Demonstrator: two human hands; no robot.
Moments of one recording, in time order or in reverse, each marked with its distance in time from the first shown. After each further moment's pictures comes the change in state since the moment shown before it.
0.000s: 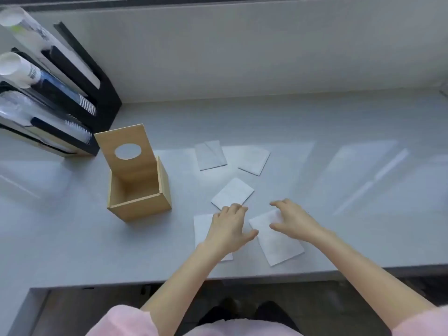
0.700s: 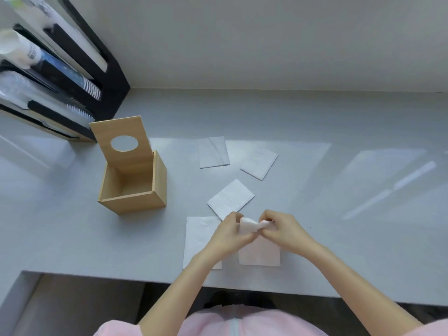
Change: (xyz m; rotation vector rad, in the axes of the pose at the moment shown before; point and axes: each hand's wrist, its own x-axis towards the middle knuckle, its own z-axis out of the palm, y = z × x) left_hand 0.022 0.007 0.015 -0.684 -0.029 -0.281; right_hand 0.019 0.002 -0.005 0.274 -0.055 -0.139
